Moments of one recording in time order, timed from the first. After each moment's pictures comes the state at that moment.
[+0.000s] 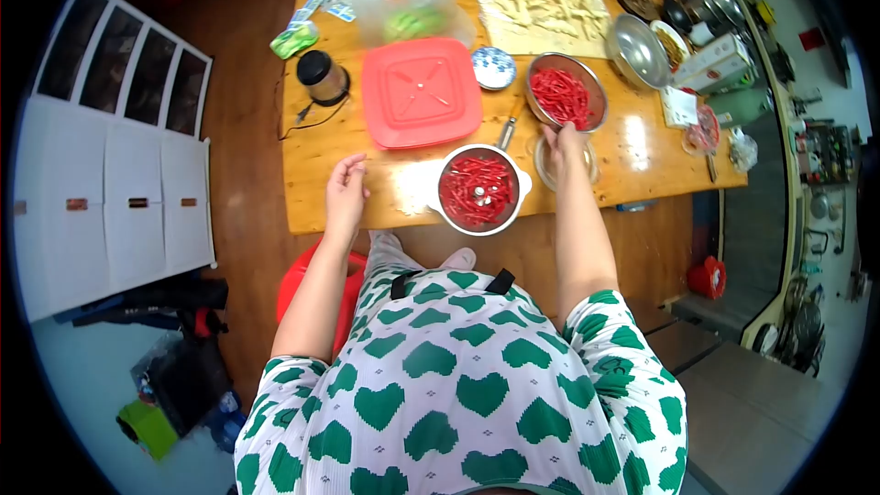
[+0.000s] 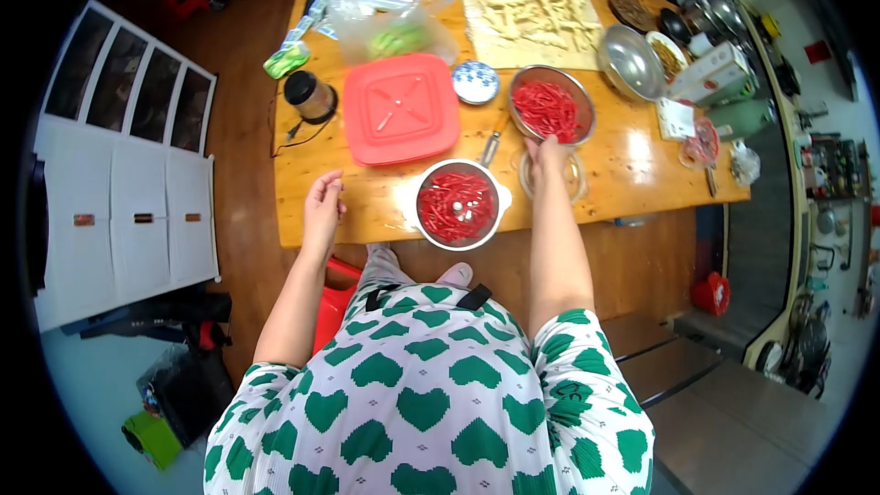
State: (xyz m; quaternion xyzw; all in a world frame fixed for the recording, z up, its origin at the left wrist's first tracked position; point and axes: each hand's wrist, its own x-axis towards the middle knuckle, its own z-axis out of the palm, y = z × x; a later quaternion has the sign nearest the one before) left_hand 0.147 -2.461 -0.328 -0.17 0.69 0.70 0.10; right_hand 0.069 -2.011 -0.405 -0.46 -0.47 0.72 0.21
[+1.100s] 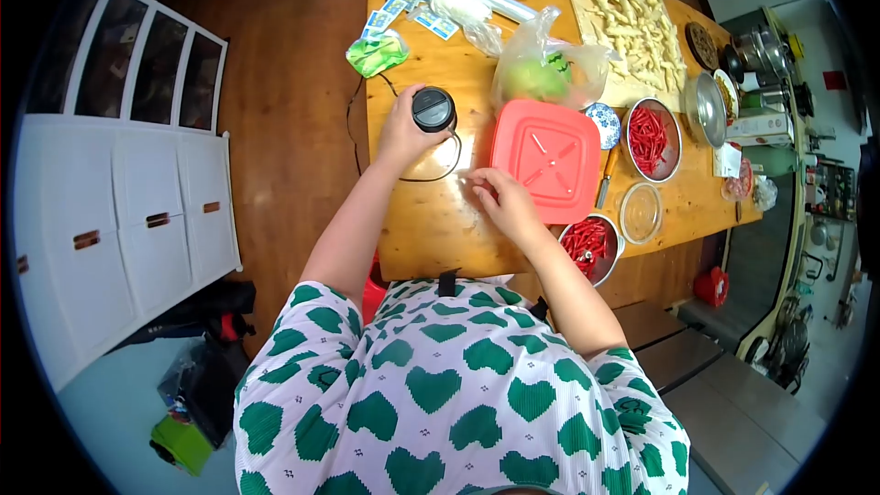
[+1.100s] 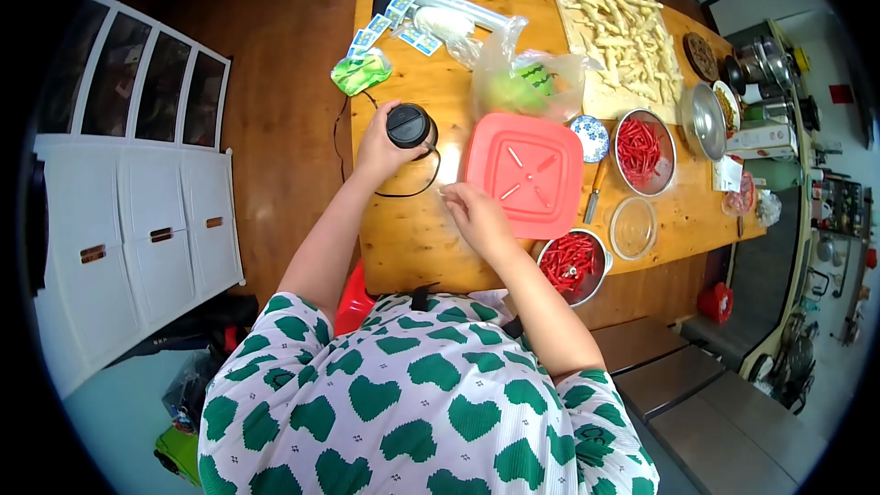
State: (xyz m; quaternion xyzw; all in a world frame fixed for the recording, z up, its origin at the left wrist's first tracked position) left_hand -0.122 -2.590 -0.374 0.06 0.87 0.49 0.05; right_hand 0.017 -2.384 -0.311 0.04 -0.89 0.45 -0.07
